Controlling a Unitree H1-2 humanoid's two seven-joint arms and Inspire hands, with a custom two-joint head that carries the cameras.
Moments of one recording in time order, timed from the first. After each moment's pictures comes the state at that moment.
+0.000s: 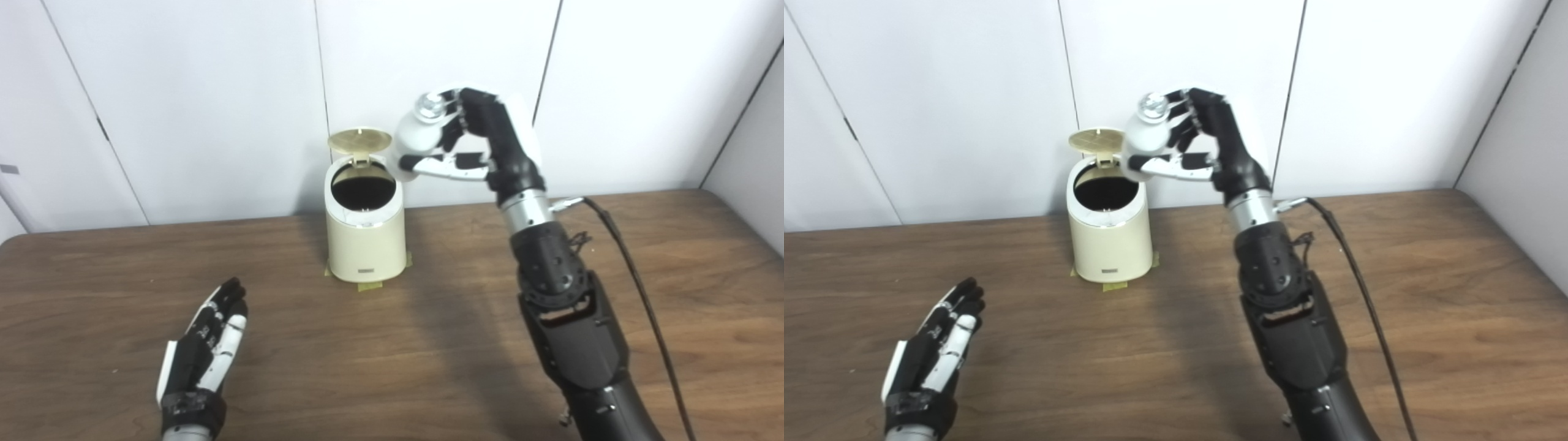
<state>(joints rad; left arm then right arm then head) 0.05 -0.01 0.08 -0.35 -0.11 0.29 0.00 -0.60 -0.09 0.11 -0.07 -0.35 0.14 -0.10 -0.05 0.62</state>
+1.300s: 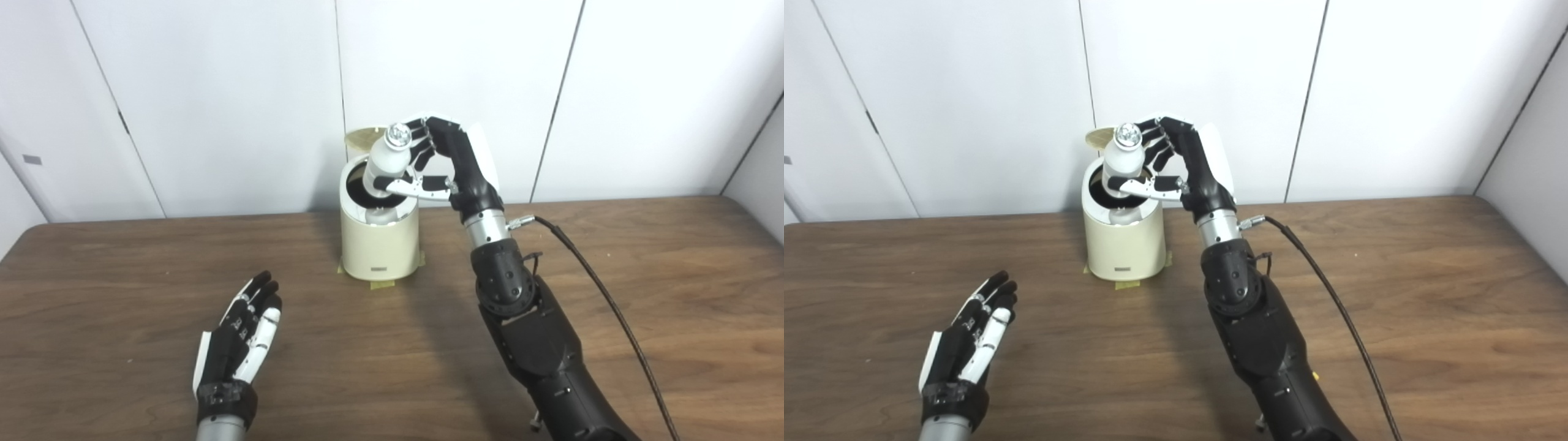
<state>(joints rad) 0.06 -0.04 0.03 -0.36 -0.06 0.27 0.07 -0.67 0.00 0.12 0.34 -0.39 -0.18 -0.28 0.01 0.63</state>
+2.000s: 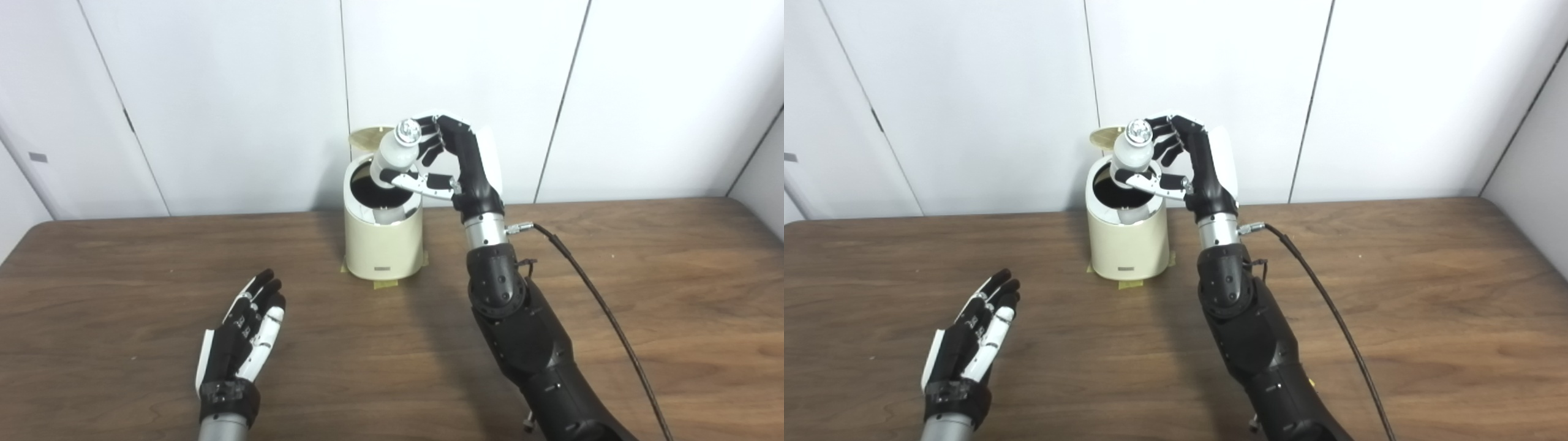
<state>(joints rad) 0.06 -0.04 0.03 -0.37 -0.06 0.27 0.07 -0.69 0.02 0.12 0.44 -0.41 -0.27 -0.38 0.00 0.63</state>
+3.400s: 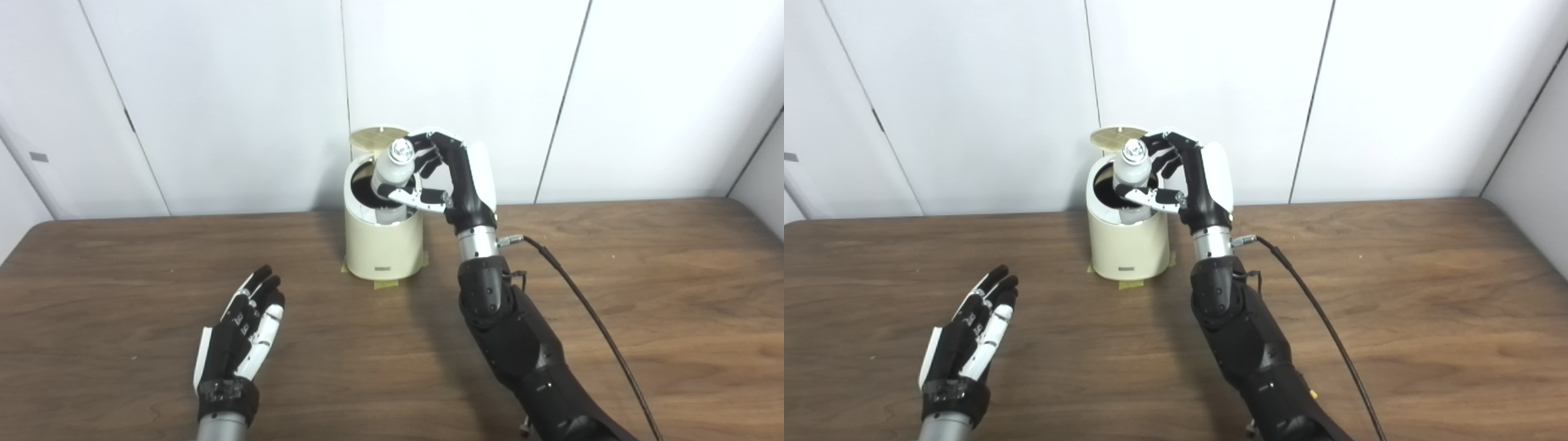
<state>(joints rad) 0.07 -0.04 0.03 -0.39 -0.06 0.27 0.07 -0.70 0.02 0.14 0.58 -0.51 -0.32 -0.49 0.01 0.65</state>
